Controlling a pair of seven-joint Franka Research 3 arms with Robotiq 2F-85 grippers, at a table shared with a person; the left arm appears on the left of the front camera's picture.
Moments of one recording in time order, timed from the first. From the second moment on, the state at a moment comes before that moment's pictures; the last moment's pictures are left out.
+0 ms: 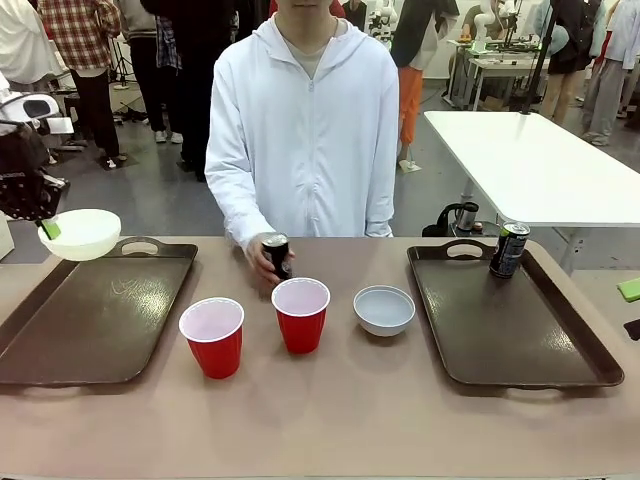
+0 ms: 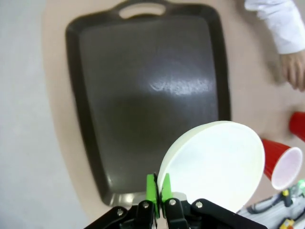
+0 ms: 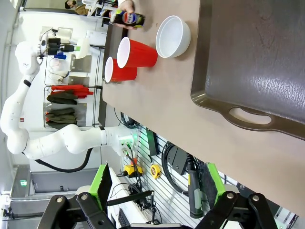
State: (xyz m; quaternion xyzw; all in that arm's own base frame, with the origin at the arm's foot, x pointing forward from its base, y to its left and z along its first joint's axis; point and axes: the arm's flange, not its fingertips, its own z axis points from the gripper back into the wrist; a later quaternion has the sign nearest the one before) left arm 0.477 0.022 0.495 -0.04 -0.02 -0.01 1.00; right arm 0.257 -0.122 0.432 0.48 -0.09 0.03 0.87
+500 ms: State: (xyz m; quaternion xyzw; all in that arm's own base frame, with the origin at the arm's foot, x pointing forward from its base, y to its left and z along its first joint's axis) left arm 0.472 0.026 0.429 -0.02 0.04 -0.03 1.00; right arm 0.258 -0.122 0.432 0.48 -0.09 0.03 0.87
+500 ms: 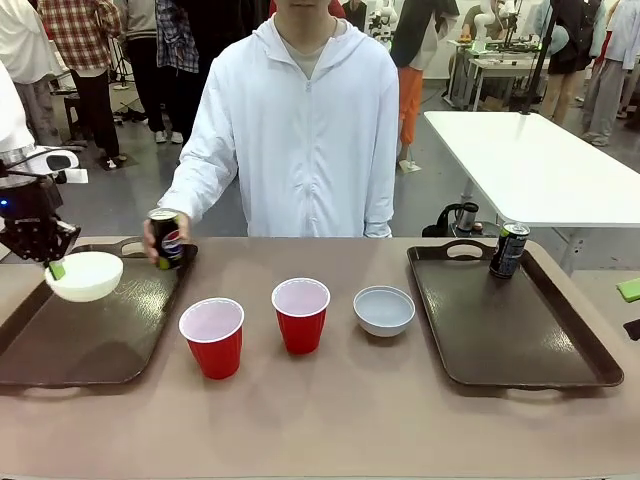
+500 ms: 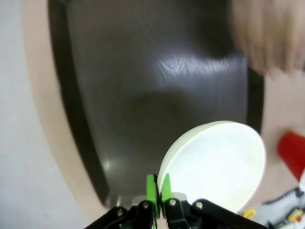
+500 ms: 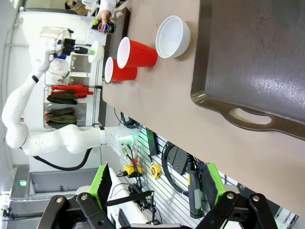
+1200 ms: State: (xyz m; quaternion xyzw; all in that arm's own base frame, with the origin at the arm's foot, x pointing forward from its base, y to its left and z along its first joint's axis) left arm 0.366 0.022 0.494 0.00 0.06 -0.07 1.00; right arm 0.258 -0.122 0.432 0.48 -0.09 0.03 0.87
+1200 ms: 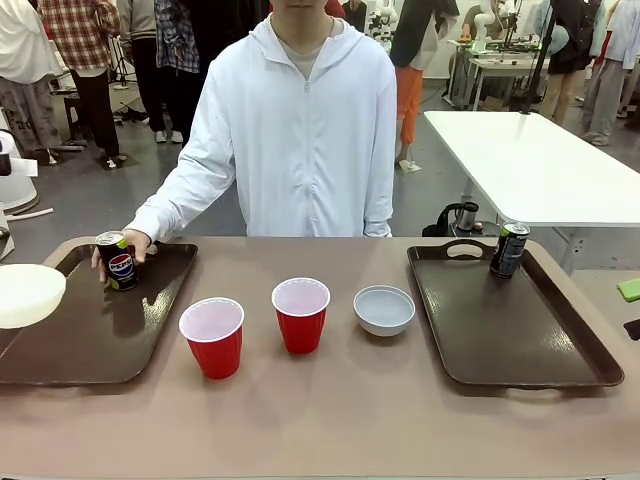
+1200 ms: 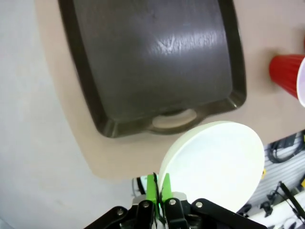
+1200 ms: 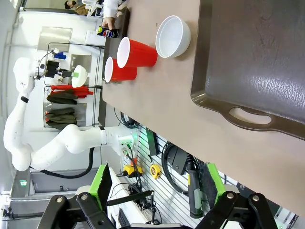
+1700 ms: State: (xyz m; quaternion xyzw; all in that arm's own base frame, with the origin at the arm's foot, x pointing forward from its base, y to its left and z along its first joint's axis) left arm 0.422 0.011 0.400 -0.03 0.02 -0.05 1.00; right arm 0.257 -0.122 0.433 0.48 -0.09 0.03 0.87
